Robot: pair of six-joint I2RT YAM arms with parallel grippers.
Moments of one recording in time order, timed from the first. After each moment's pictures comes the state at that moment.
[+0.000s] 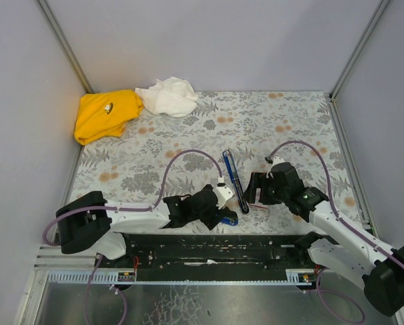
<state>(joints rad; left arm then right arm) -1.16 1.44 0.65 0.01 -0.12 -0.15 0.54 0.92 0.54 -0.43 -0.11 0.56</state>
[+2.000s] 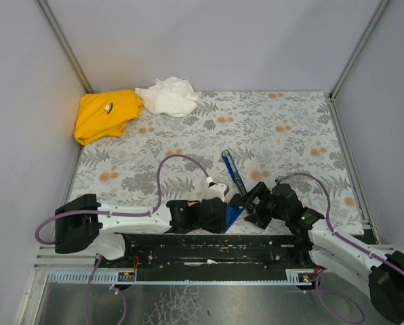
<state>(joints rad) -1.29 1.44 0.80 -0.24 -0.21 -0.87 0.60 0.78 0.20 -0.09 -0.25 1.36</state>
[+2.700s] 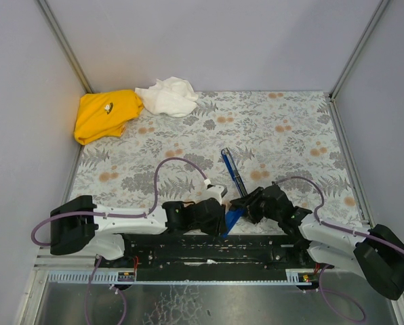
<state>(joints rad) -1.29 1.39 0.73 -0.17 -0.11 -0.92 0.70 1.02 0.17 0.16 -0.10 1.52</state>
